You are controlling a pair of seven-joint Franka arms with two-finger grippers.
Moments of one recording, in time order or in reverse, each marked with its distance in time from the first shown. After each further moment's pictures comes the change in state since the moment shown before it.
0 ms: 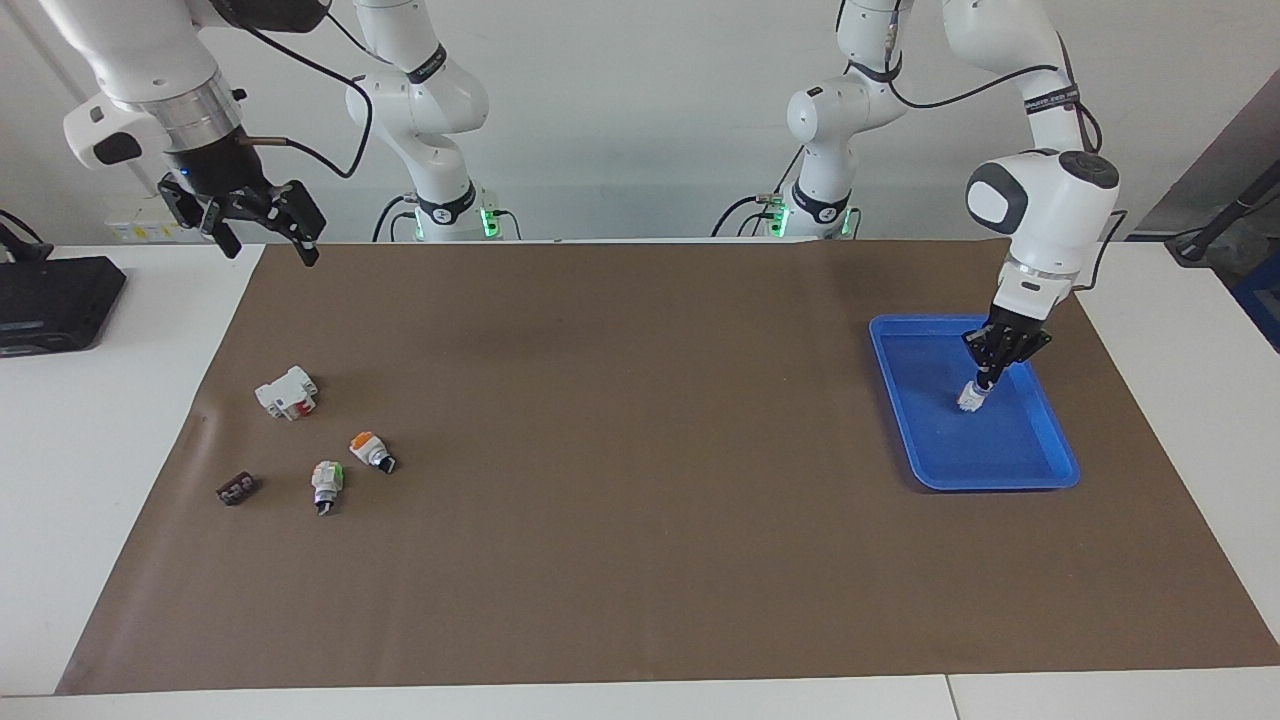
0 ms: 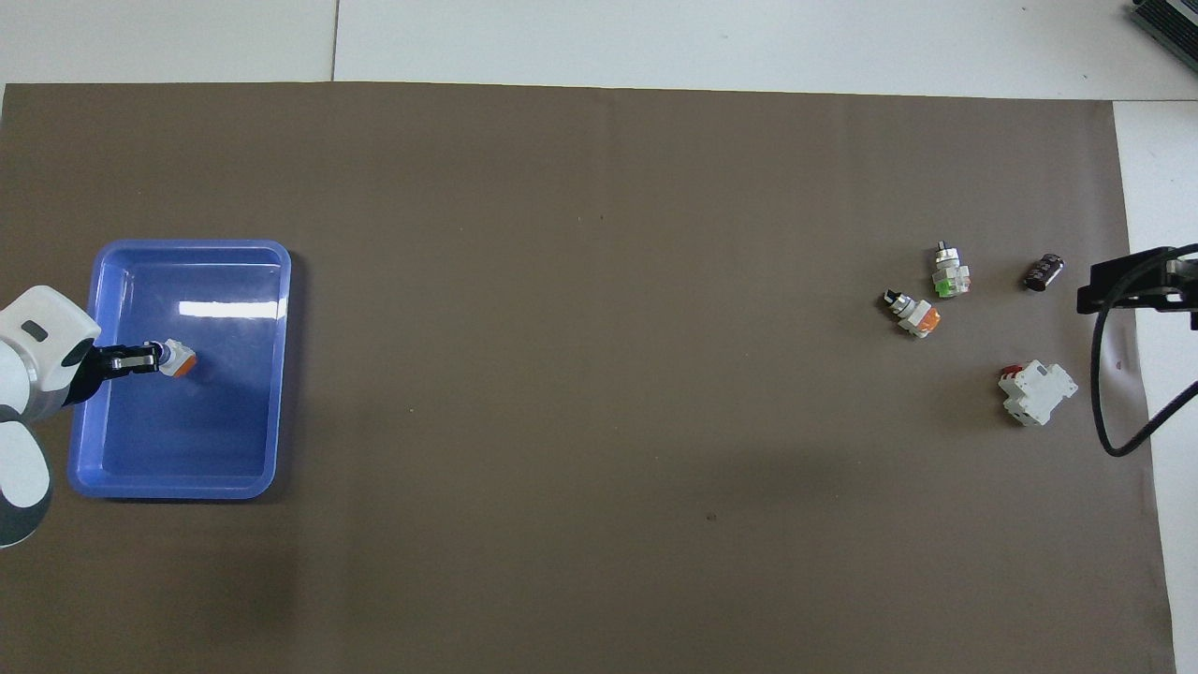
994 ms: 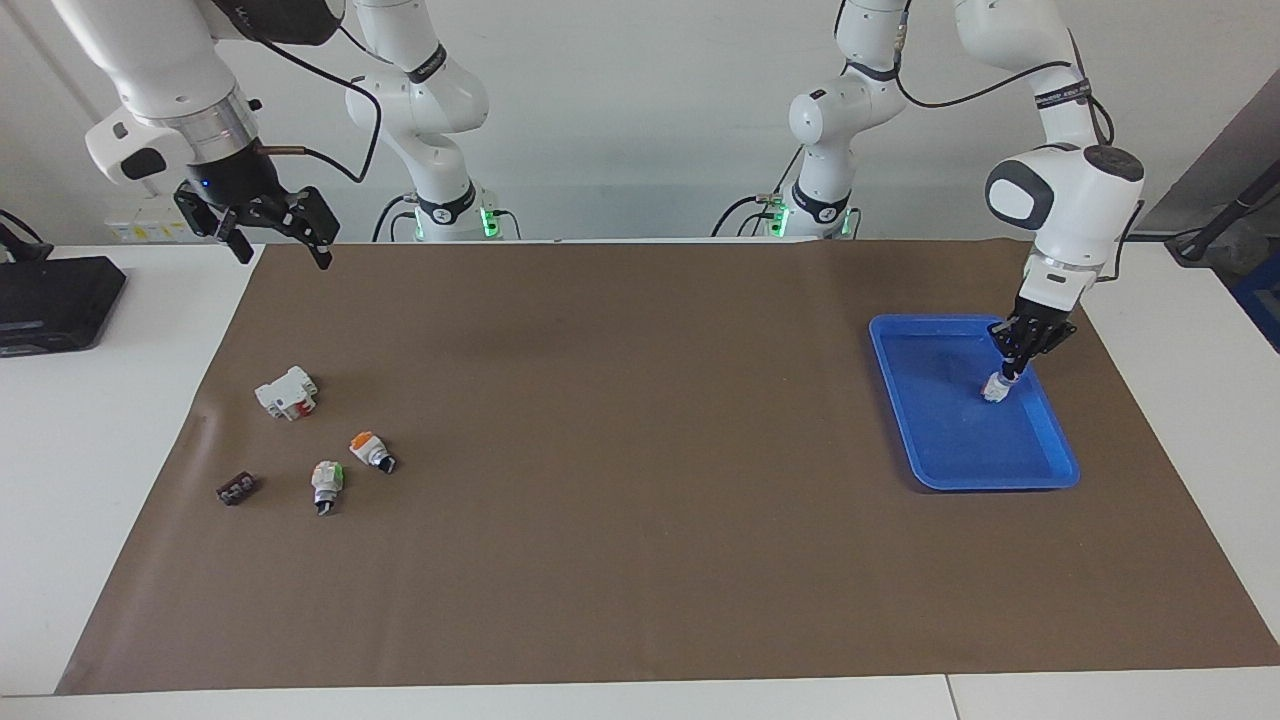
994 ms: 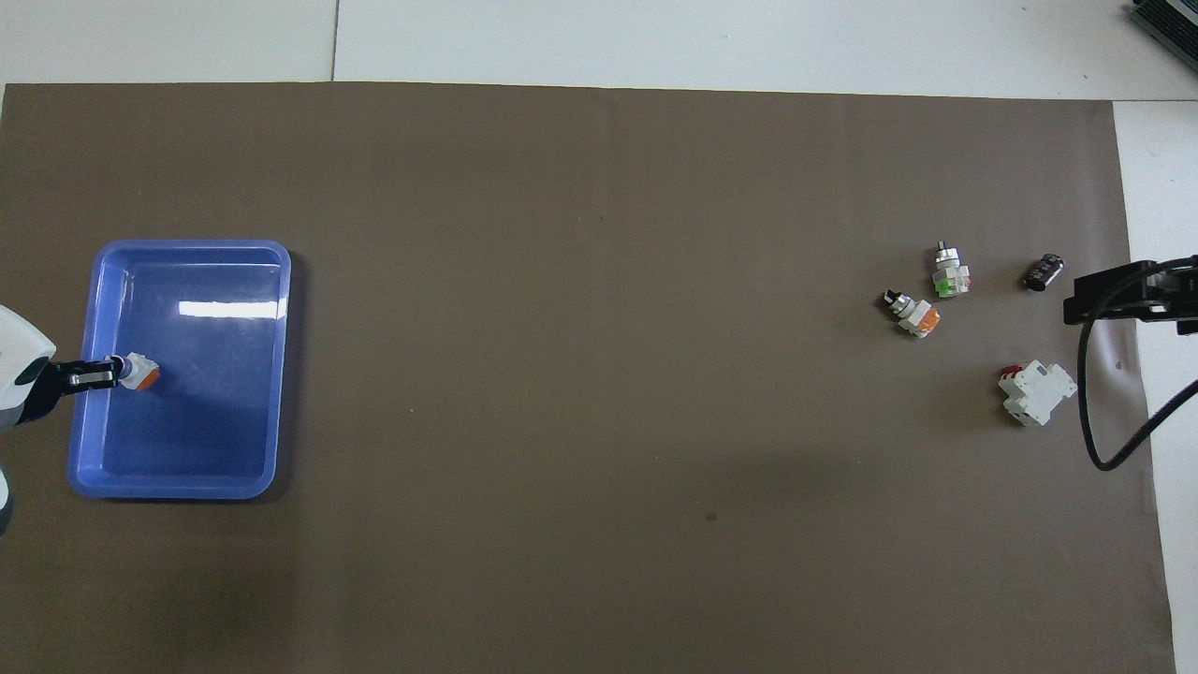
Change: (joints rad) left arm 0.088 -0.002 0.000 -0.013 0.000 0.015 0.081; right arm 0.020 -0.010 -0.007 -0.015 -0.008 0.001 -0.035
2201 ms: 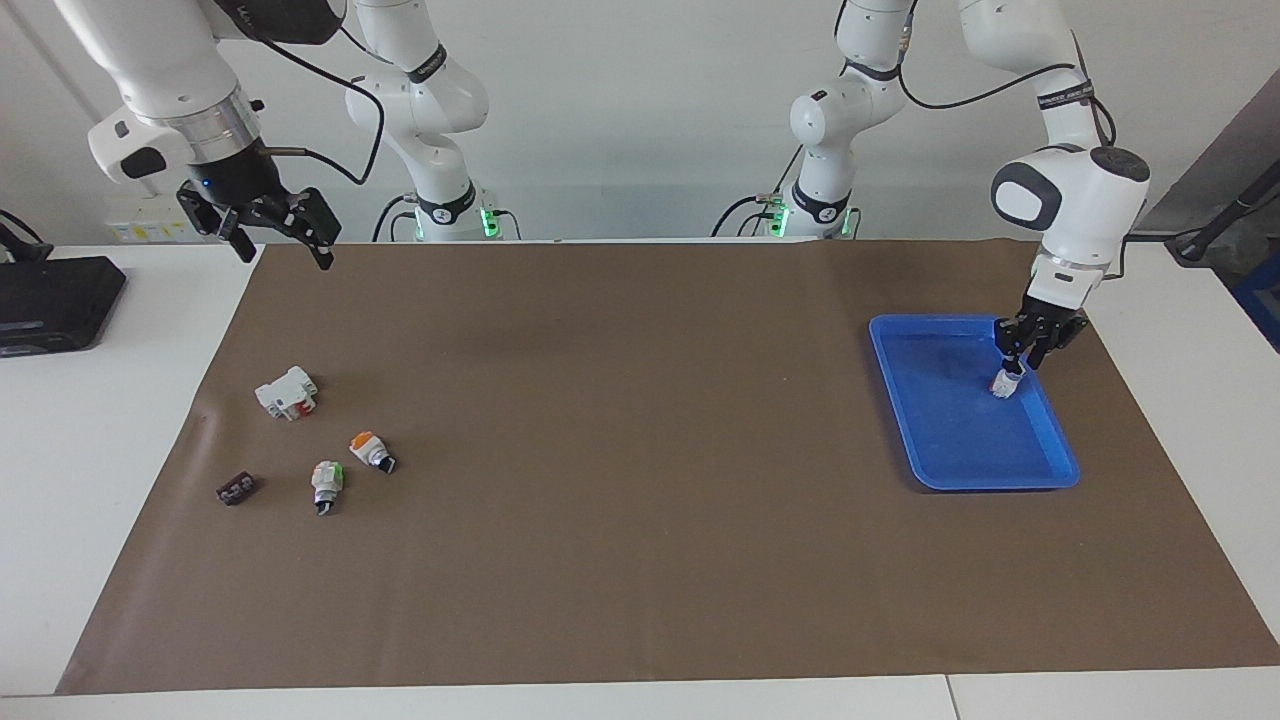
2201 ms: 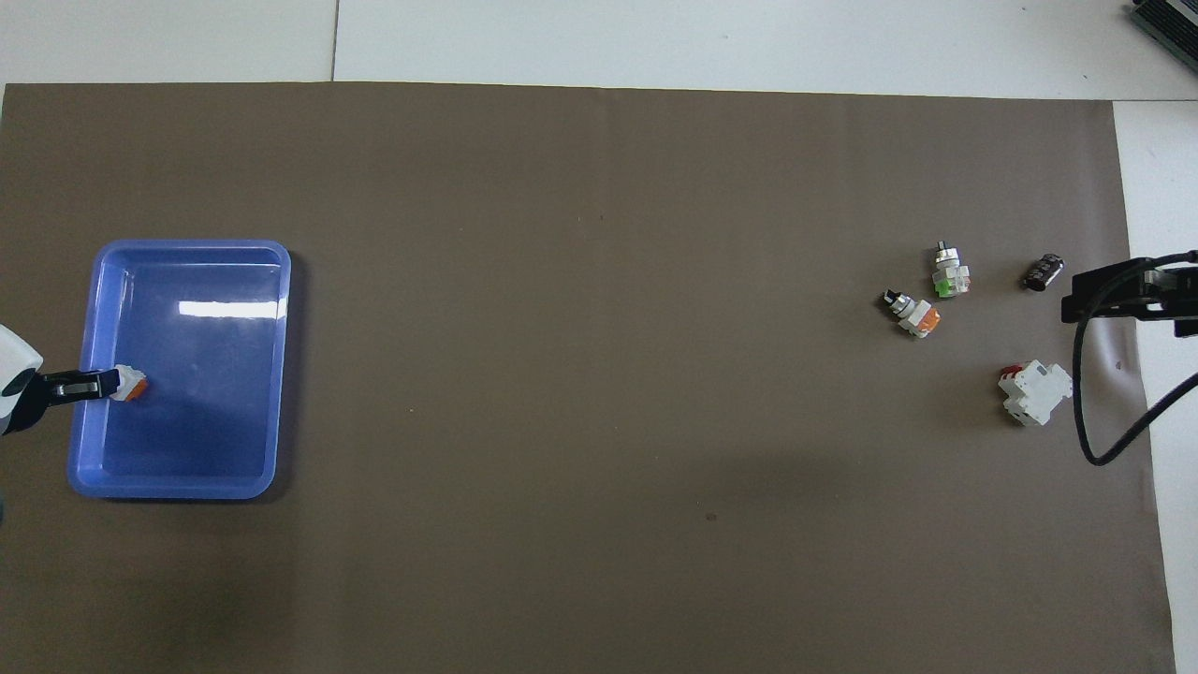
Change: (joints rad) left arm 0.039 0.008 -0.002 -0.015 0.000 0.019 0.041; right arm 0.001 -0.001 0.002 -0.001 0.002 0.000 0.038
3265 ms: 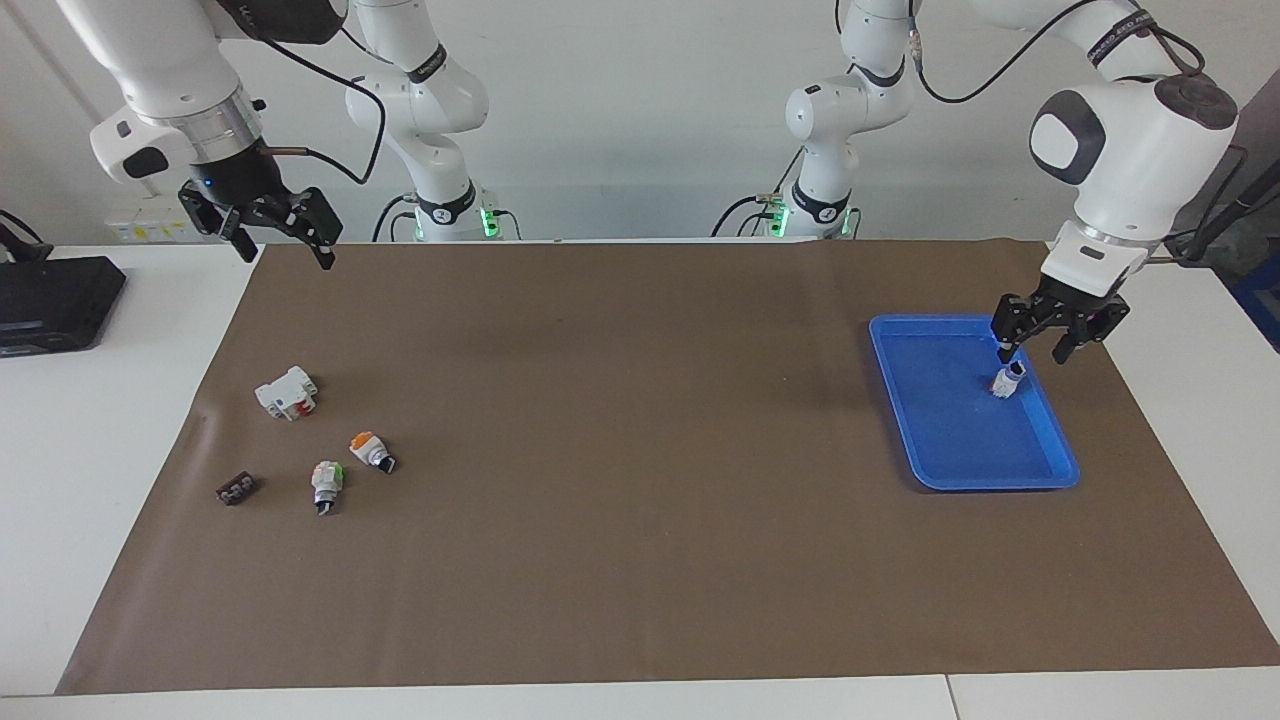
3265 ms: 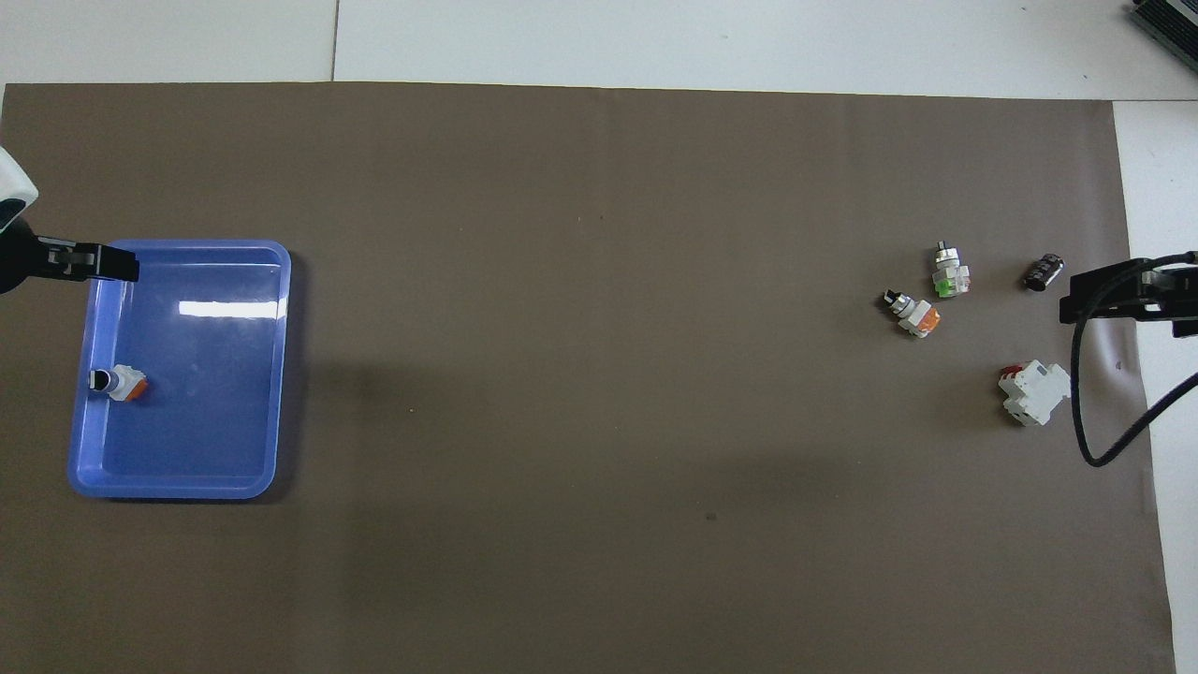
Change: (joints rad) left arm -0.260 0.082 -0.023 0.625 0.112 -0.654 -0.213; right arm 0.001 -0.001 0.002 -0.001 0.000 -0.001 0.000
